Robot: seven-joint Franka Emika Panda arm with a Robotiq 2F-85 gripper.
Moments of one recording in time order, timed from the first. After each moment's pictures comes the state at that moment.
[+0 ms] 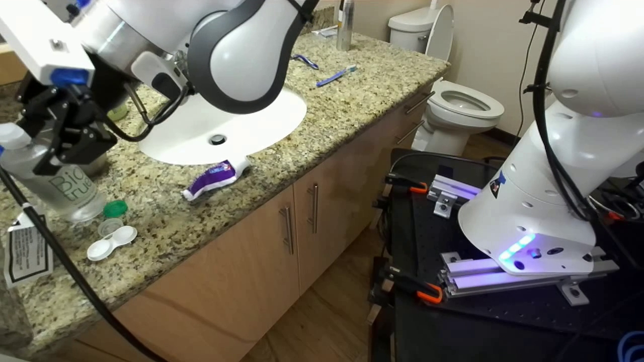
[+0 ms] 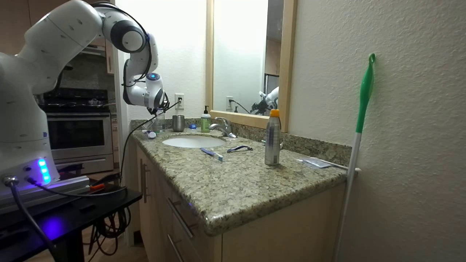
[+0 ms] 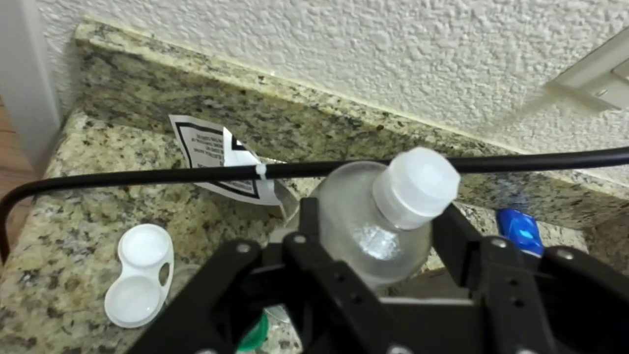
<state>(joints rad) -0.90 0.79 0.96 -2.12 -0.77 3.31 2.41</state>
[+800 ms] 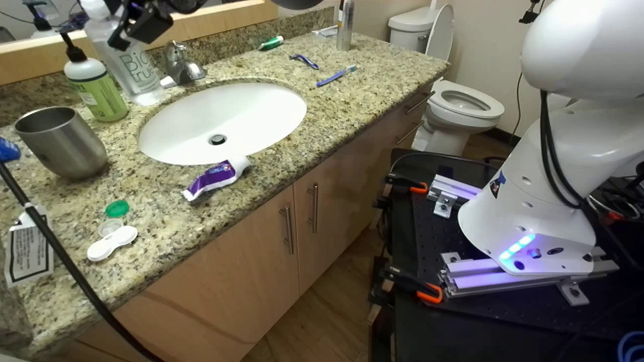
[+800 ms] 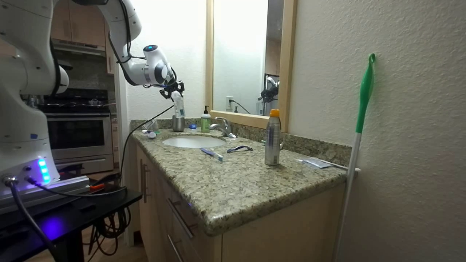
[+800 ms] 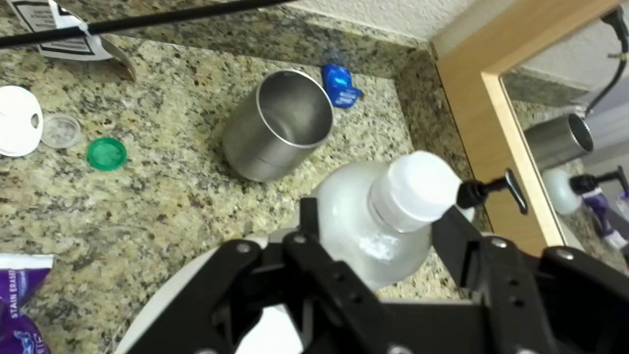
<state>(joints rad) -1.49 0.43 1.33 -2.32 -0.69 3.24 2.52</state>
